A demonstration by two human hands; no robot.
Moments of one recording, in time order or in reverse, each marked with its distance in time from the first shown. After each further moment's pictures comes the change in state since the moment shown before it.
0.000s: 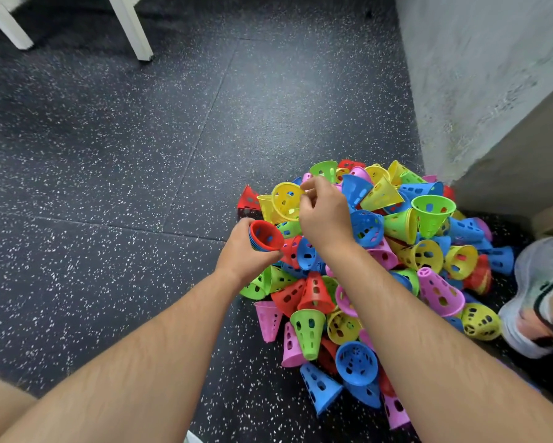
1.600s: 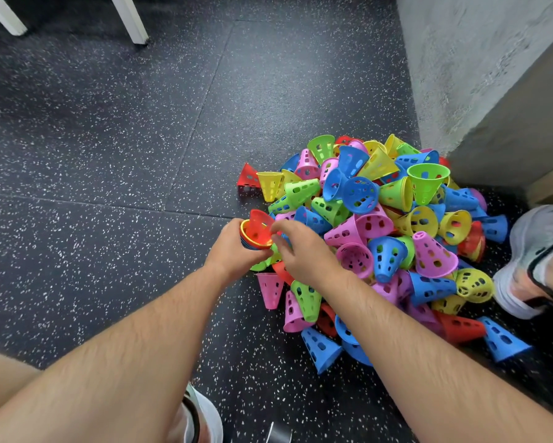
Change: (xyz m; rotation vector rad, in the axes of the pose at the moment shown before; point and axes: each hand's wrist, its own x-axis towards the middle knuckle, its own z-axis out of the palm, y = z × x) left_hand -0.038 -0.036 -0.009 0.141 -0.058 -0.038; right_hand -0.107 0.034 0.016 -0.042 -0.445 -0.172
